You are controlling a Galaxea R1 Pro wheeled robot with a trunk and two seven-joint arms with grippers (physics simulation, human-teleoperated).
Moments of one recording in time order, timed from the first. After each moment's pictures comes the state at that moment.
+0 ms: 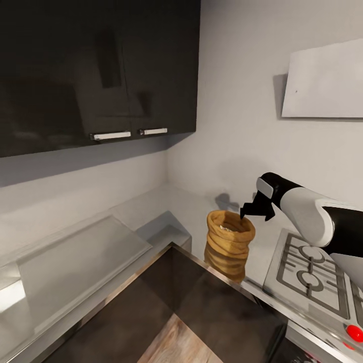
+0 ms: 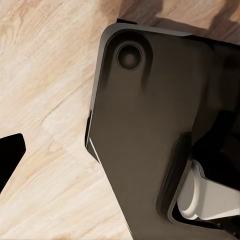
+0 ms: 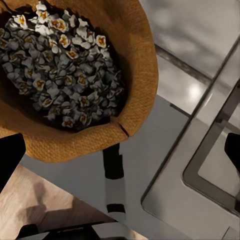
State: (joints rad) left arm -0.01 0.01 0.20 -0.10 0.01 0.00 0.00; right arm -1.55 -0.09 -0.10 0.04 0.02 1.03 -0.11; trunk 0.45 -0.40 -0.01
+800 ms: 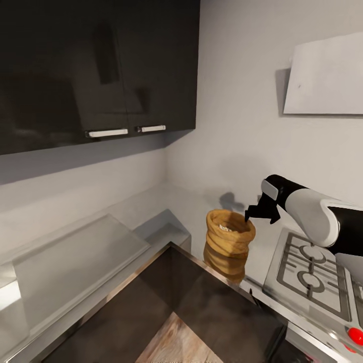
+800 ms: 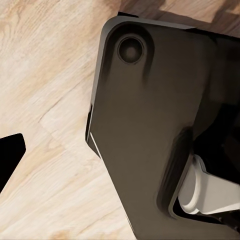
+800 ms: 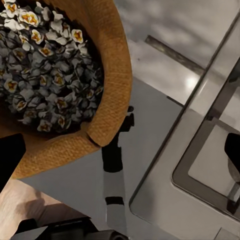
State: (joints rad) left arm -0.01 0.01 0.20 -0.10 0.01 0.00 0.00; right arm -1.55 -0.13 -0.10 0.06 0.02 1.03 -0.11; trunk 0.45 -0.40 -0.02
